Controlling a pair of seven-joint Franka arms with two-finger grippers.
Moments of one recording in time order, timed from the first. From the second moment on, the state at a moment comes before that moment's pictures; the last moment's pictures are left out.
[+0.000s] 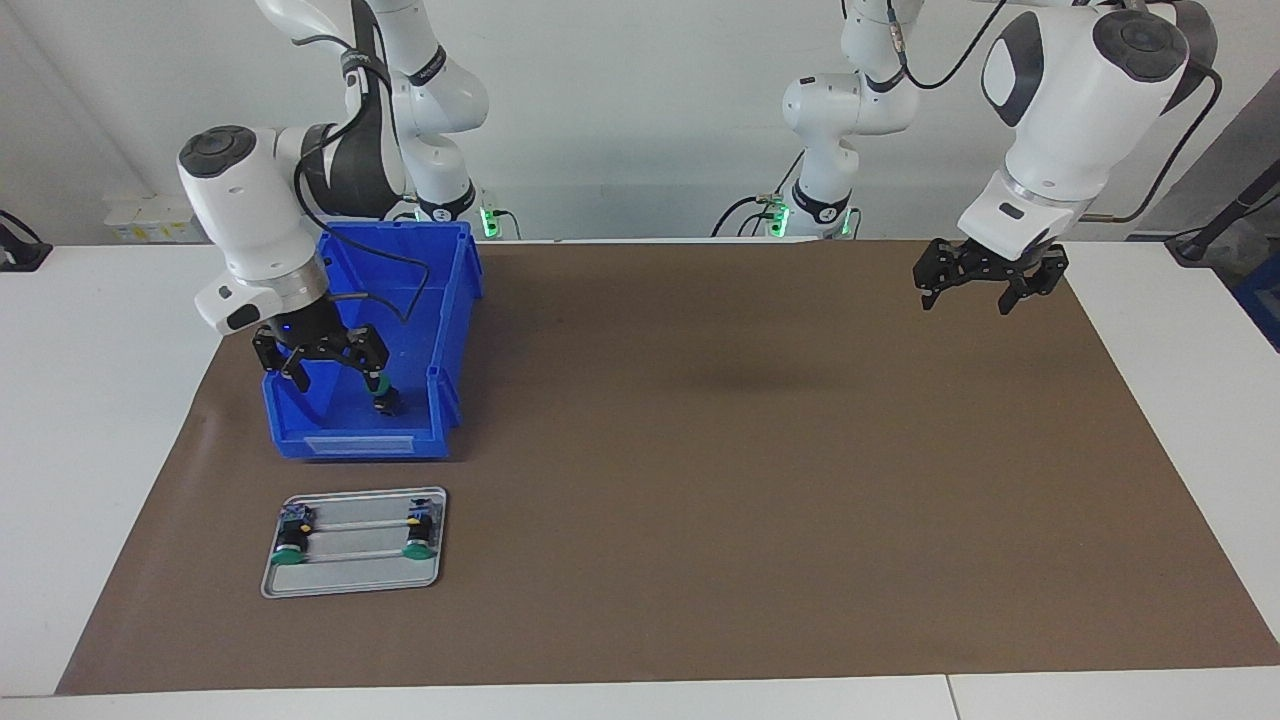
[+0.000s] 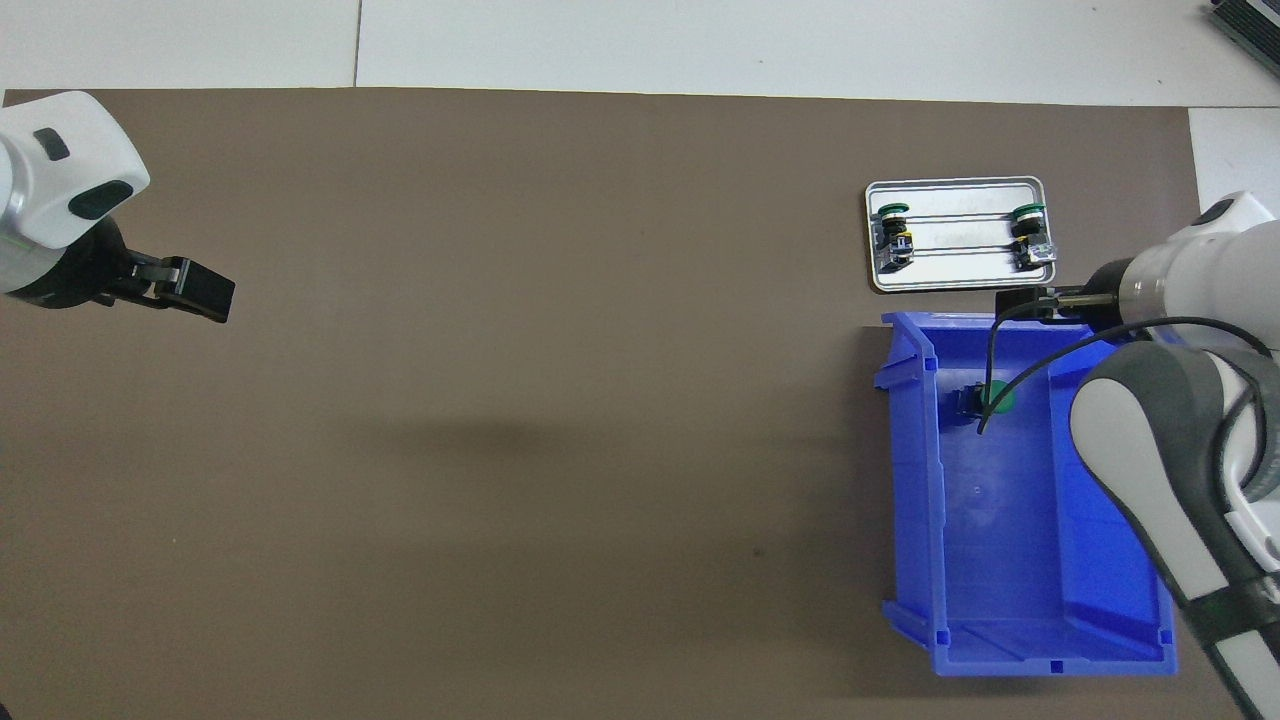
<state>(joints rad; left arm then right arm) -0.08 0.08 -0.06 -1.54 0.05 1.59 0.07 0.07 0.02 -0.07 -1.99 -0.01 2.17 0.06</state>
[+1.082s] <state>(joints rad) -0.08 0.08 -0.06 -1.54 0.05 1.59 0.07 0.06 -0.06 -0.07 -1.59 -0.02 1.51 0.05</state>
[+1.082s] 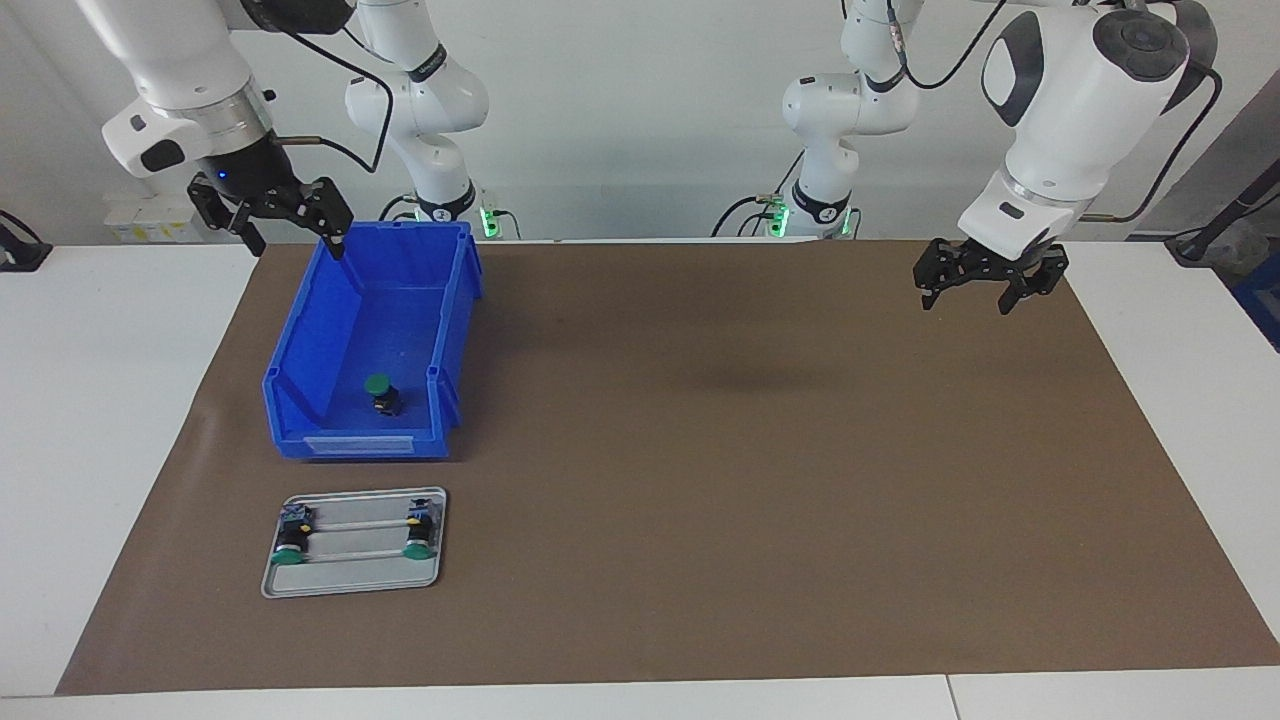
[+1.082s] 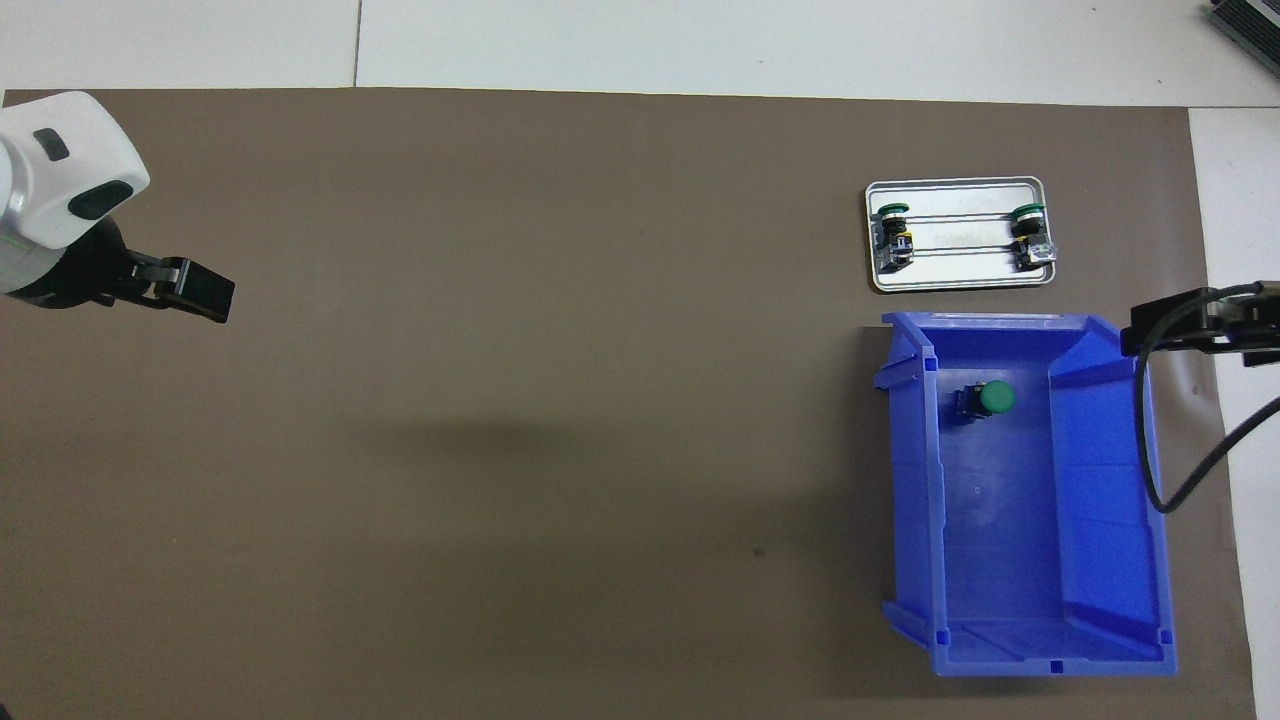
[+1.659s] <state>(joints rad) -0.08 0.08 -0.06 -1.54 0.05 1.59 0.07 0.06 -0.06 -0.07 -1.59 -0.06 1.49 0.03</state>
